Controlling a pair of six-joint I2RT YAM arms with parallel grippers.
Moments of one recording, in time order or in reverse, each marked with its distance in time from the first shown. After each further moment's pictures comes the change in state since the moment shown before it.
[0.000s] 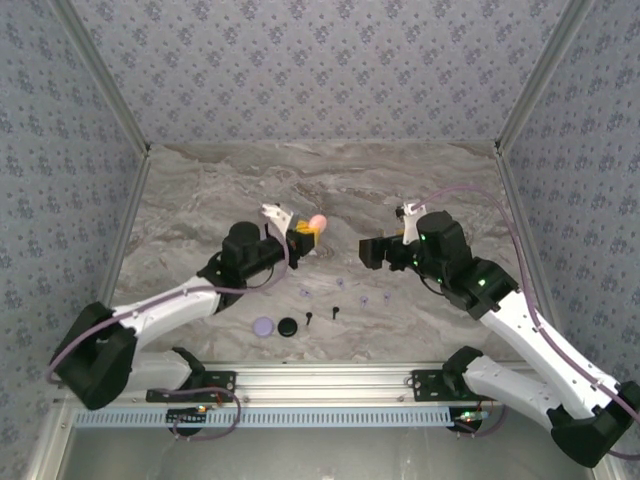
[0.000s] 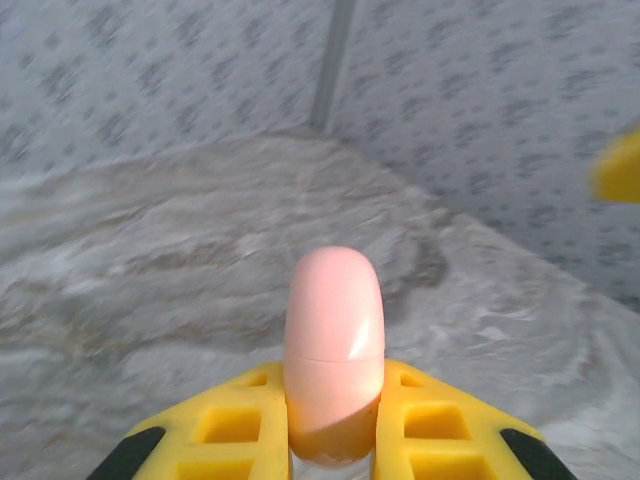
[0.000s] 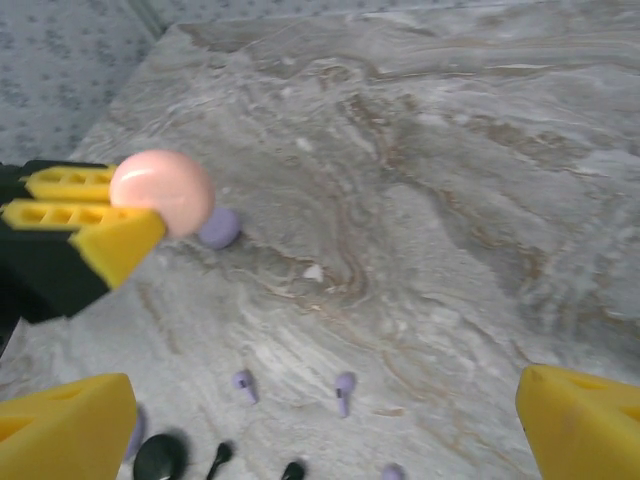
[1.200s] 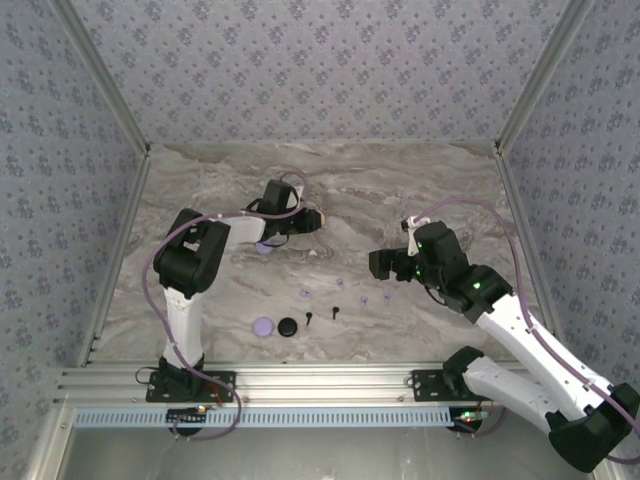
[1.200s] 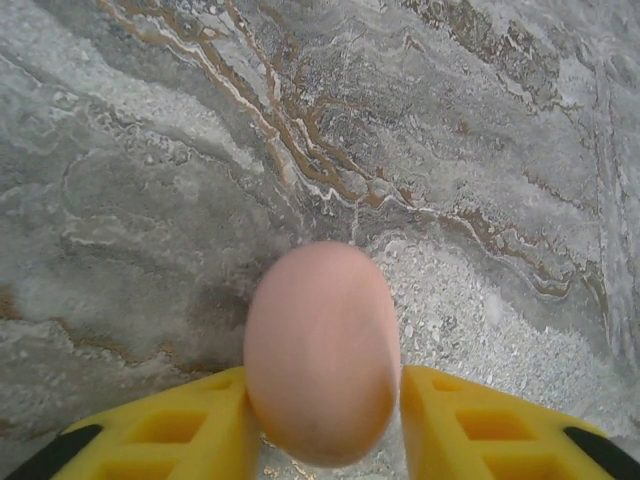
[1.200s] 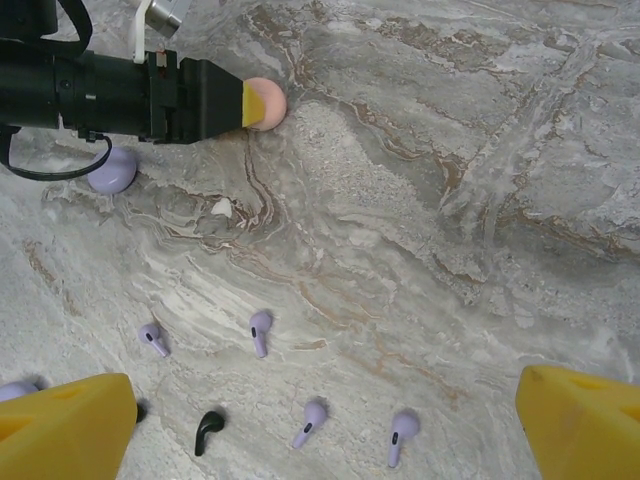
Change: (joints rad) left arm 0.213 0.797 0.607 -0.382 0.161 -0.252; right arm -0.043 -0.010 -0.098 -0.068 0.041 0.008
